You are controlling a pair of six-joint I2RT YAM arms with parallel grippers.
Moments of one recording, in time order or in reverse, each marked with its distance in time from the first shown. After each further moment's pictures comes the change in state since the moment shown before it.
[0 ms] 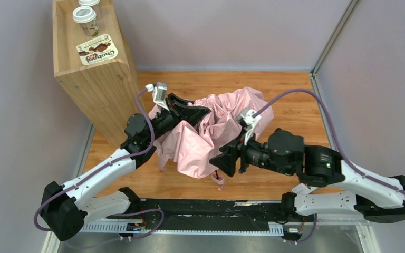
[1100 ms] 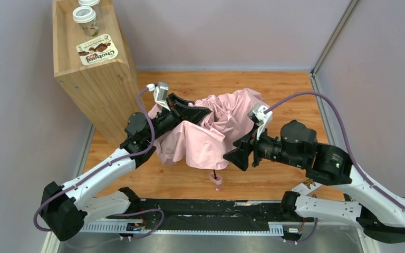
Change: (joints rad) left arm 0.000 -0.002 0.011 -0.046 0.004 0.027; right arm -0.257 -0.081 -0.055 -0.097 -0.211 -0.102
